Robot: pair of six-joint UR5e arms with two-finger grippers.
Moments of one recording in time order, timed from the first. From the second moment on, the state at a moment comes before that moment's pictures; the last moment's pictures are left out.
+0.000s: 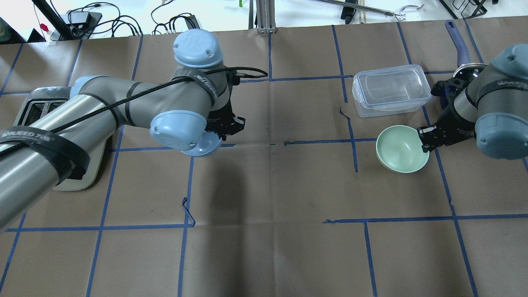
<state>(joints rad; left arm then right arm) -1.89 -1.91 -1.70 -1.12 1.64 -0.09 1.18 -1.43 2.00 -2.04 -1.48 -0.38</state>
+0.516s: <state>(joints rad) -2.04 -2.07 -1.60 -1.00 1.66 -0.09 1.20 -1.47 1.80 -1.73 -1.42 -0.38</state>
